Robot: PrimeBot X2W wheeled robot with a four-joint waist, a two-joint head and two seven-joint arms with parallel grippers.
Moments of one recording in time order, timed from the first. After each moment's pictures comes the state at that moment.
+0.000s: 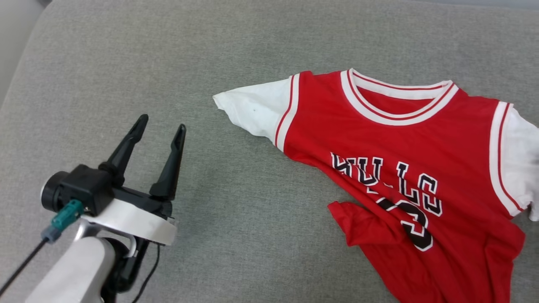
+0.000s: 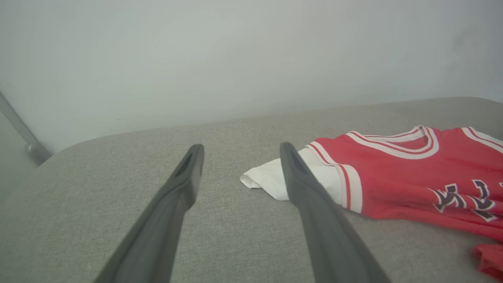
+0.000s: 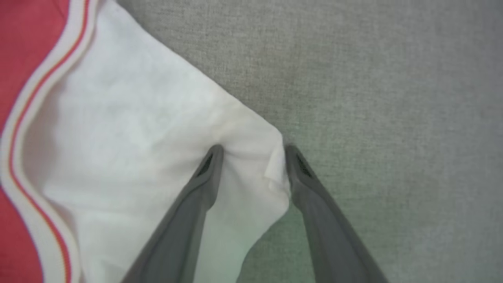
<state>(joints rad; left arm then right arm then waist) -0.32 0.55 -0.44 -0.08 -0.58 0.11 -0.25 -0.46 -0.46 -0.15 0.32 0.22 0.13 0.83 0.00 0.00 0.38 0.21</state>
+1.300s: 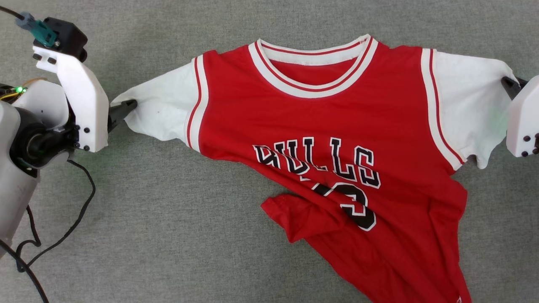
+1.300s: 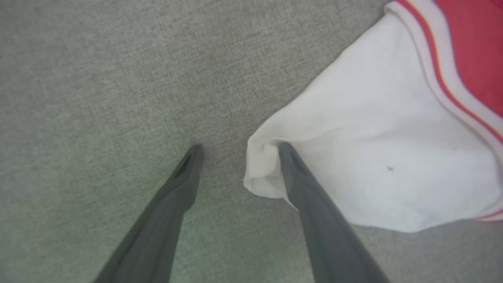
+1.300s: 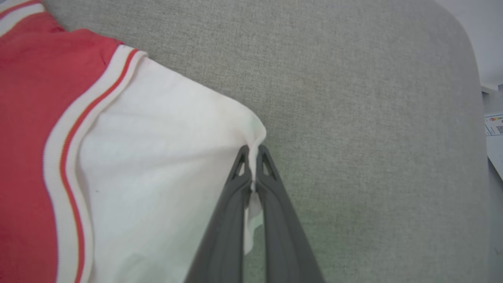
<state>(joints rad) -0.90 0.73 -0.61 0.34 -0.93 -0.11 0.79 -0.64 -0.44 0.07 0.16 0.28 0.13 0.74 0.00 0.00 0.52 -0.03</state>
